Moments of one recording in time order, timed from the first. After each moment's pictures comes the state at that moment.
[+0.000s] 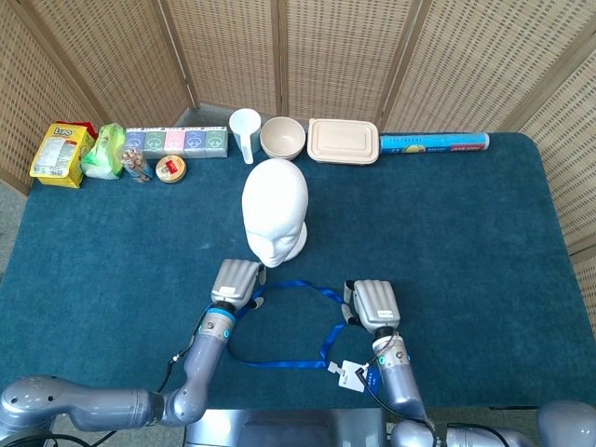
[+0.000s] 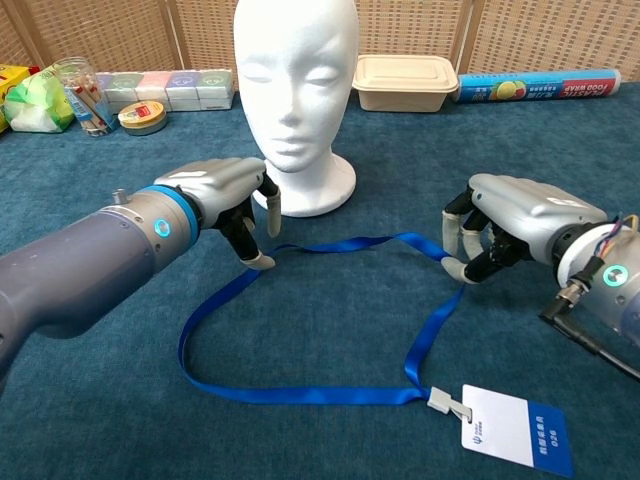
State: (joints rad) left arm -0.81 -1.91 -0.29 -1.52 0.68 1.18 0.85; right arm 0.55 -1.78 0.19 -1.67 -0.88 1.29 -0.68
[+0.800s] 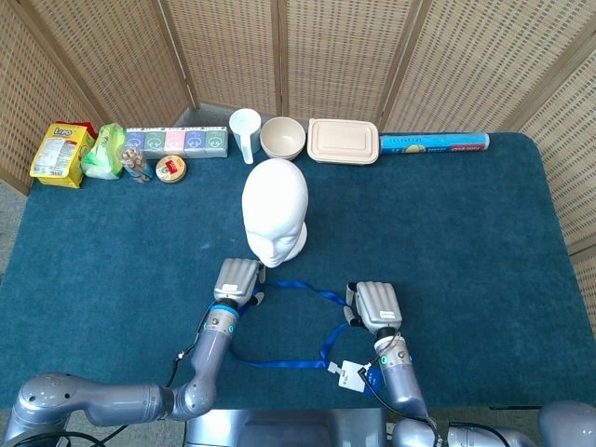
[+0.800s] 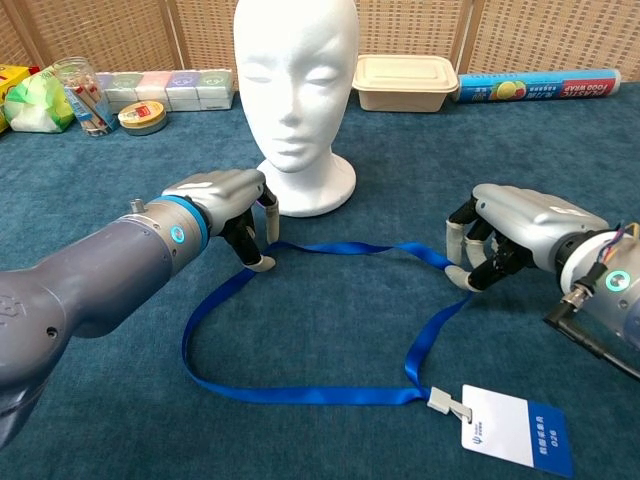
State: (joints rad) left arm -0.85 -1.95 -0.30 -1.42 0.62 1.16 0.83; right arm 0.55 -1.77 0.19 -1.66 -0.86 1.26 -0.66
